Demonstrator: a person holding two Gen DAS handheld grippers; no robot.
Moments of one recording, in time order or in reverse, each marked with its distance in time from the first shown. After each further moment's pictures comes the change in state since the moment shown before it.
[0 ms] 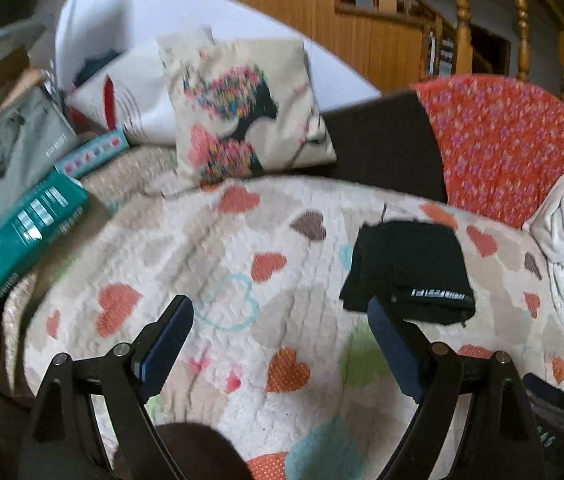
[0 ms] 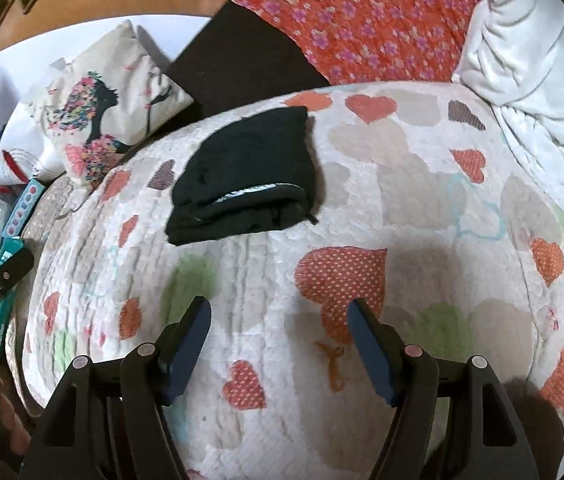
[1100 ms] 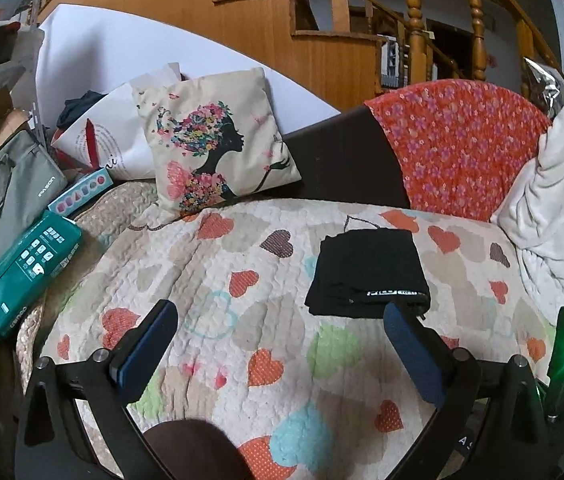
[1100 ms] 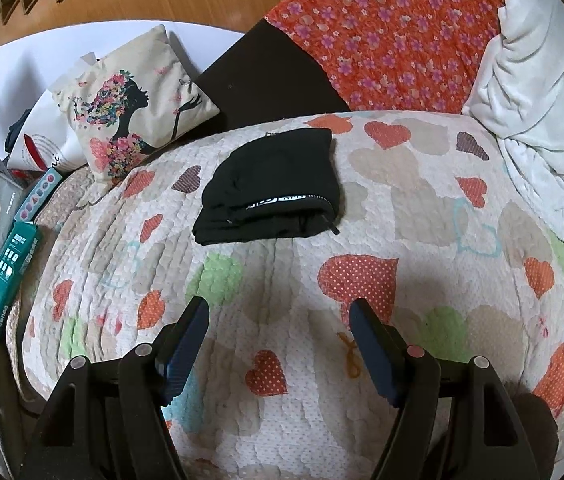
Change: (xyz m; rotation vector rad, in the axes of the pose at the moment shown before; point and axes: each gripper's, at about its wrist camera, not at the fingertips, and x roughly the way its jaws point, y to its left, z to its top) left arm -0.053 -0.035 0.006 0.097 -0.022 -0.068; right arm -0.019 0.019 -0.012 -0.059 -0.049 -0.003
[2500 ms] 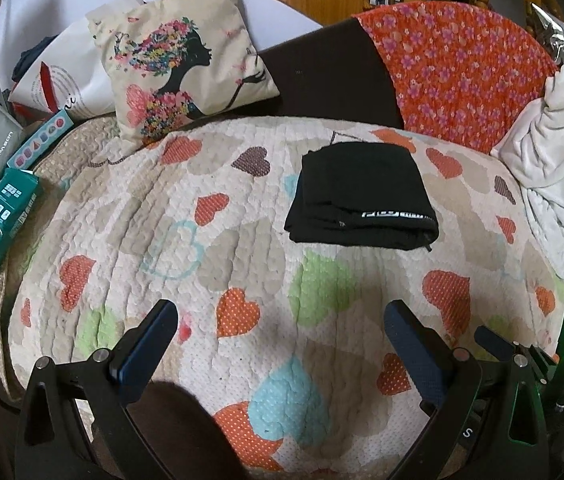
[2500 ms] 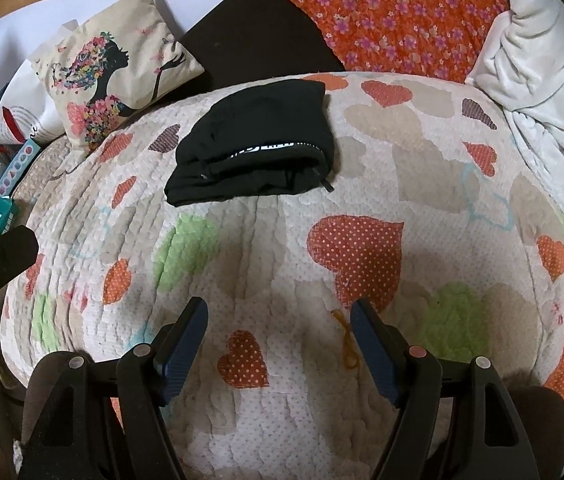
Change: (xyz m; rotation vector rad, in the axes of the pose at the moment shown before) left arm 0.076 -0.012 -0.036 0.035 0.268 -0.063; right arm 0.048 -0.007 -0.015 -0.021 0.112 -0.044
